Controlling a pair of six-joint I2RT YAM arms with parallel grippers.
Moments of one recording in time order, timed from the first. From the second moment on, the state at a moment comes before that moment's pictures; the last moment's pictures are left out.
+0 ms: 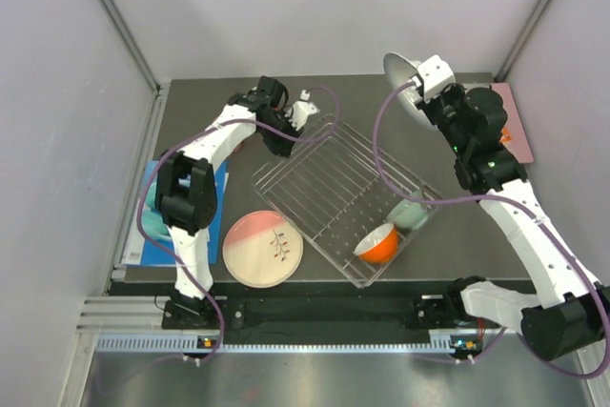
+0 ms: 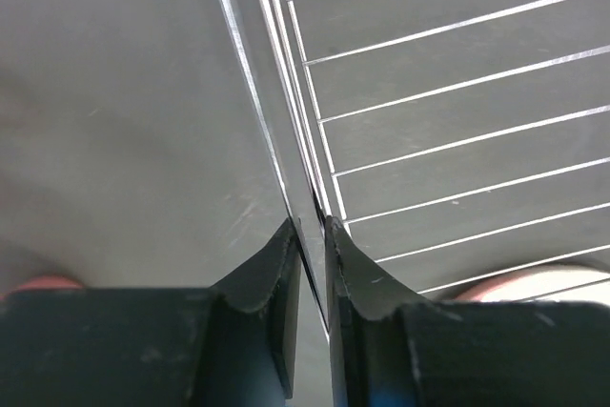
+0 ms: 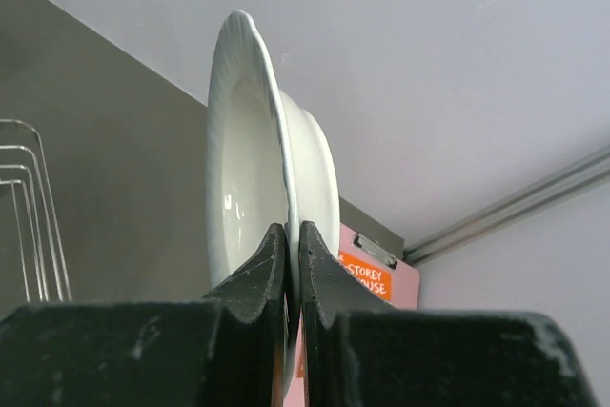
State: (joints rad) left arm -0.37 2.01 1.73 -0.85 0.33 0.54; right arm 0.33 1.11 1.16 -0.09 0.07 -0.57
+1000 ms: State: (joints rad) left arm -0.41 2.22 1.96 -0.94 0.30 0.28; right arm 0.59 0.75 1.08 -0.59 0.24 -0.34
